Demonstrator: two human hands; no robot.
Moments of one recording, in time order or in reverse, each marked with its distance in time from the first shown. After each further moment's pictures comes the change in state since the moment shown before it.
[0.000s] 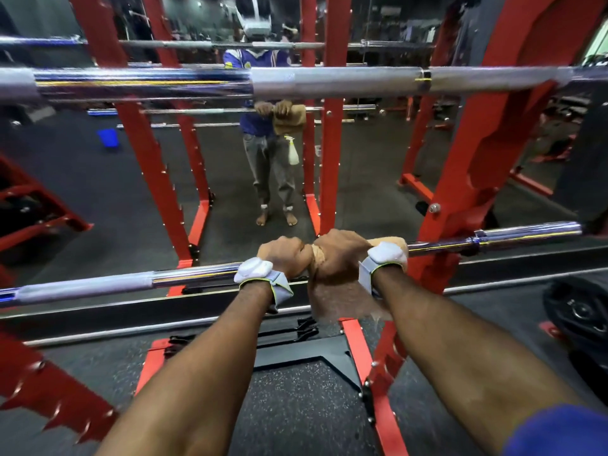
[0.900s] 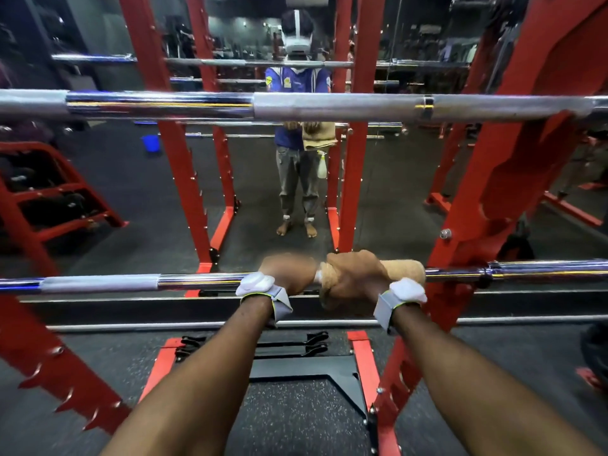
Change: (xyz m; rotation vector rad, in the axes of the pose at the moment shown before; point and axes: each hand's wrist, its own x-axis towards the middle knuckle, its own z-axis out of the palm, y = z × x) left_hand -0.007 0.010 -0.011 0.395 -0.105 0.213; right_hand -0.002 0.025 0.022 -0.091 0.415 -0.079
